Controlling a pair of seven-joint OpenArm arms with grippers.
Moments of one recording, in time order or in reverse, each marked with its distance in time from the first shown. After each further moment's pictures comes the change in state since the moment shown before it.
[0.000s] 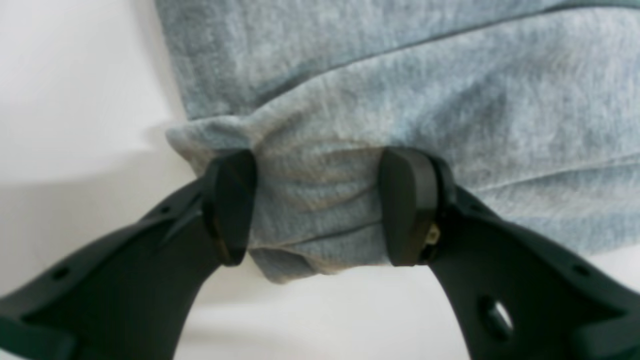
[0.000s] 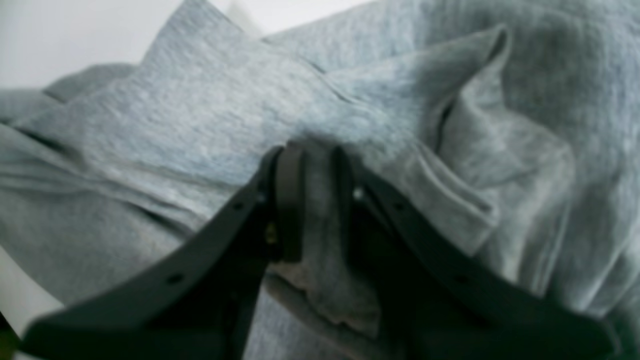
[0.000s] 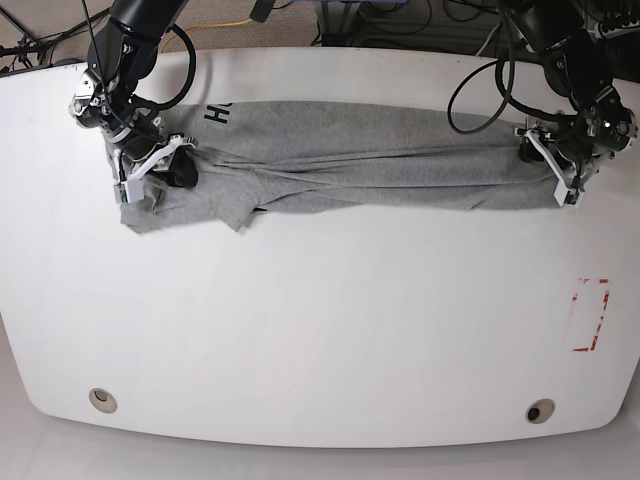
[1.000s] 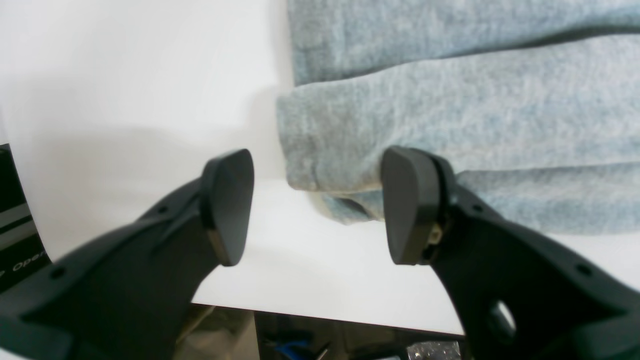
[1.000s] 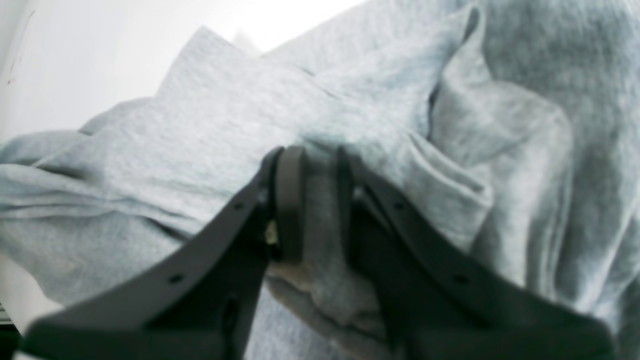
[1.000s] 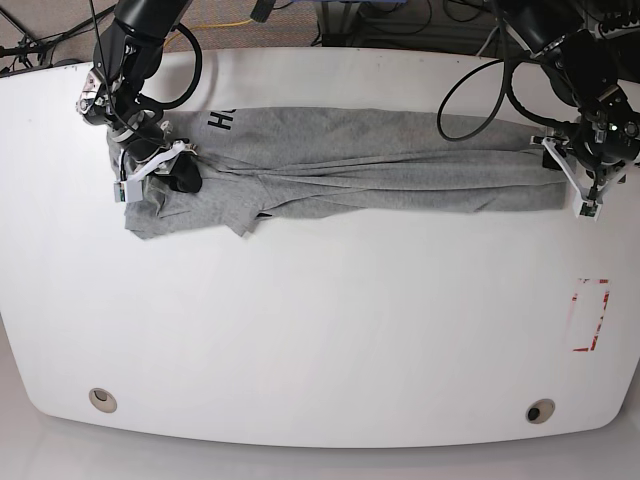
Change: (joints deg) left arm -0.9 1.0 -0.5 15.7 3.3 0.3 10.6; right arm -0.3 -0.7 -0.4 -1.4 3.8 -1.1 2.3
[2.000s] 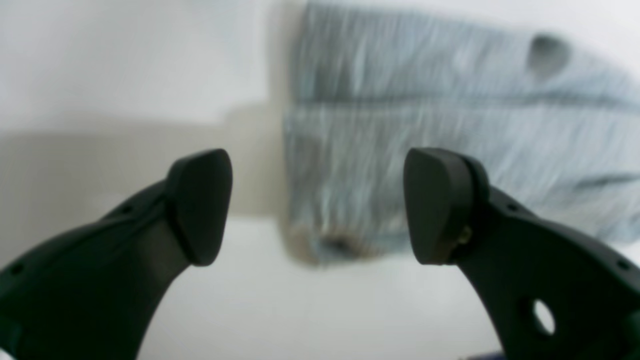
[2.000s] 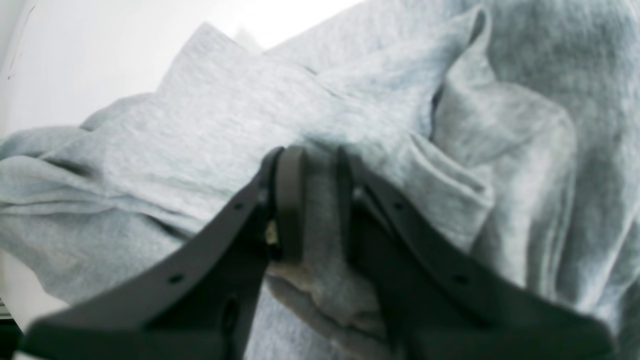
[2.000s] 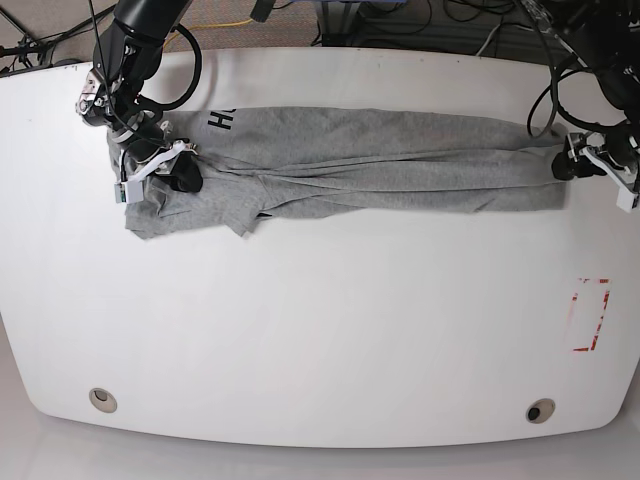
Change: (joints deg) left arm -2.7 -12.1 -10.5 -26.2 -33.8 0.2 -0.5; right arm 0.2 0.0 0.0 0.0 0.1 0.2 -1.0
